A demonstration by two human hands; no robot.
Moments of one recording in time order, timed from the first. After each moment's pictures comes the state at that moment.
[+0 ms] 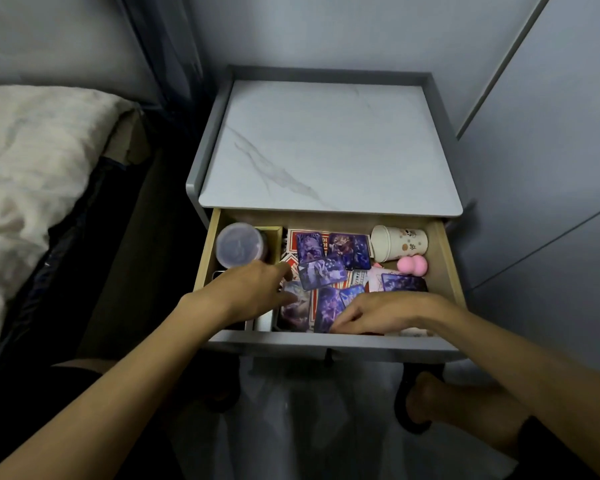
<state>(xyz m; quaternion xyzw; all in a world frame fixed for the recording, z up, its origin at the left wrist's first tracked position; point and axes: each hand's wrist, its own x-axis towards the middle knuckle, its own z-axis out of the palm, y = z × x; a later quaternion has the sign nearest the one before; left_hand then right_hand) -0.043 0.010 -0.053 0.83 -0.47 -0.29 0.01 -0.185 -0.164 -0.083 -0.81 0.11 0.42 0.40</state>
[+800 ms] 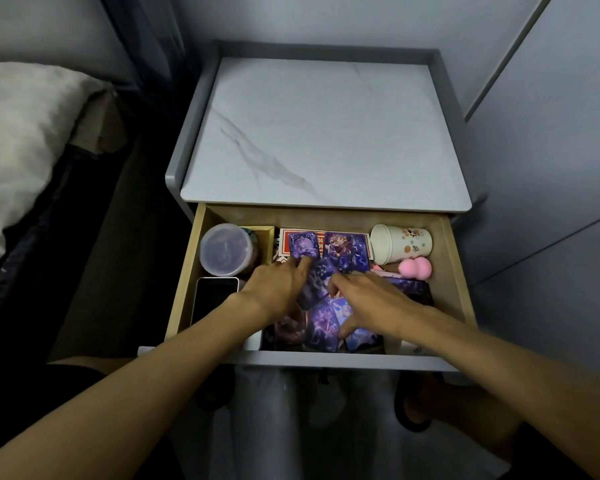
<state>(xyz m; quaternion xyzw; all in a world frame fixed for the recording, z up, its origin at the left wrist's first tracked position) -0.040 -0.036 -0.138 0.82 -0.55 -0.16 -0.09 -0.174 -0.175 -0.137 -0.97 0.08 0.20 0.14</state>
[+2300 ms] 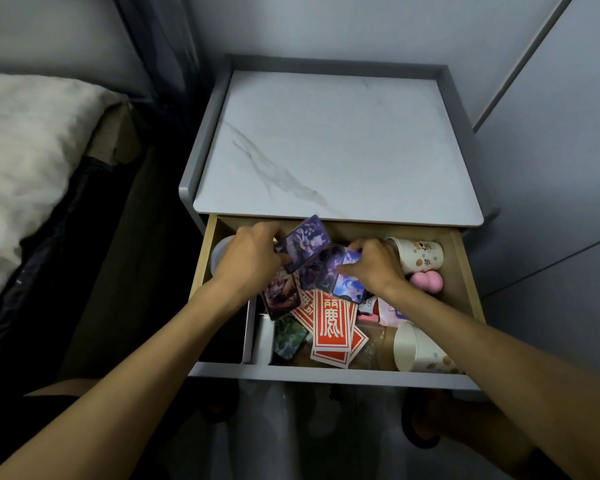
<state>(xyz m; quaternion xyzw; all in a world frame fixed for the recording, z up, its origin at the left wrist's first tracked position) -0.003 -0.023 -0.071 0.90 -0.33 -0.15 0.24 -0.117 -0.198 -0.144 -0.88 0.38 0.02 0.29</state>
